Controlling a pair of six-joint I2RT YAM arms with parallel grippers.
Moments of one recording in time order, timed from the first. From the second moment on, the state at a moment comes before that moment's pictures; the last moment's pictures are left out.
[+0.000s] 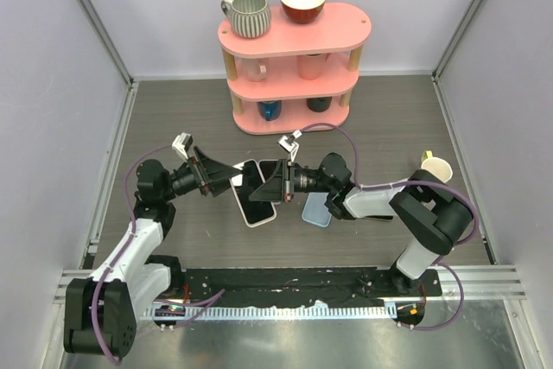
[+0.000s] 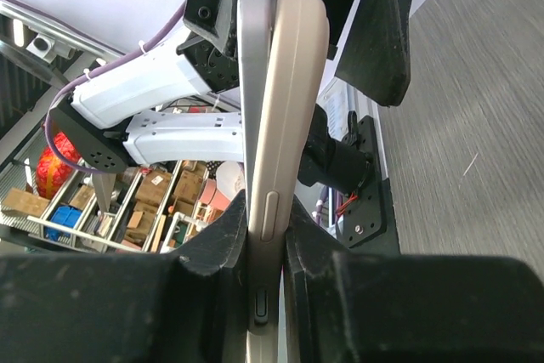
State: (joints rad) left arm -0.07 0.93 0.35 0.53 1.01 -1.33; right arm 0.79 1.64 0.63 1.21 -0.78 1.18
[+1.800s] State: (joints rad) left arm -0.07 1.10 0.34 0.71 0.88 -1.59; right arm 0.76 1.81 0.74 1.22 -0.80 1.10
